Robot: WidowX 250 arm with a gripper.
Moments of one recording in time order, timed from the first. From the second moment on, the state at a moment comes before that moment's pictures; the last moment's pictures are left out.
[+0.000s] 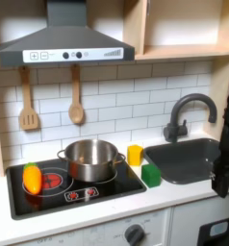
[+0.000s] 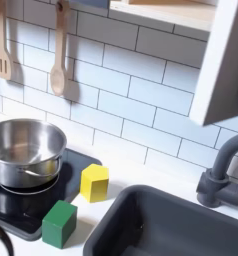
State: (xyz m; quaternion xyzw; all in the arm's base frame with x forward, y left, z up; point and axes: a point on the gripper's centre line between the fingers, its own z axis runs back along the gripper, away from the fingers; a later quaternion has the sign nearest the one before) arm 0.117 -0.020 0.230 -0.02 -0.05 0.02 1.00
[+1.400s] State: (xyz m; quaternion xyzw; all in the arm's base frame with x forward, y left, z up) arm 0.164 -0.003 0.177 -0.01 -0.07 0.04 1.00
